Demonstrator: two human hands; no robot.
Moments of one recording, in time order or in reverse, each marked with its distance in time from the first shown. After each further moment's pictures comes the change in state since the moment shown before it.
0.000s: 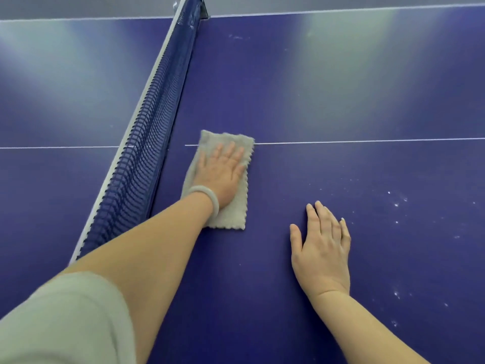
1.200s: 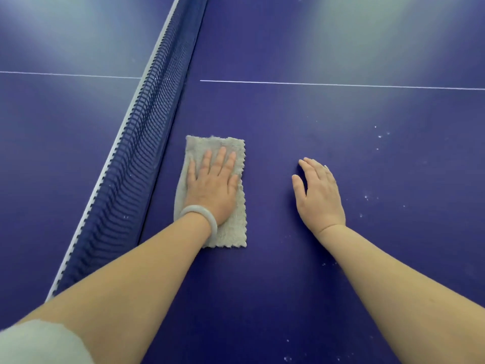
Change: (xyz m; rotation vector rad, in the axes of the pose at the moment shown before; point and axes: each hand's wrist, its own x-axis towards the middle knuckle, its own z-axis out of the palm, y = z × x) left_hand -0.222 0.041 0.035 -0.086 0.008 -0.197; right_hand -0.070 0.033 -0.032 0.285 -0.124 -0.201
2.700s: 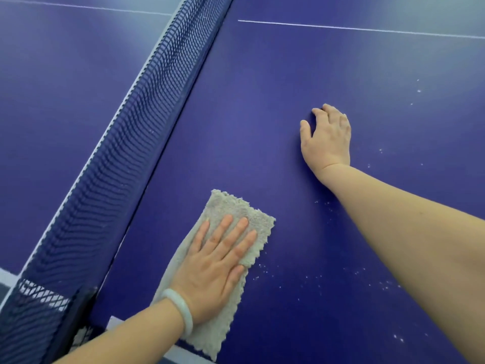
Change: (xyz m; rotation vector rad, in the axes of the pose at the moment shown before) left_hand -0.280 0.044 0.037 0.134 -0.099 0.256; right_hand 0.002 0.014 0.005 -0.010 -0.002 -0.111
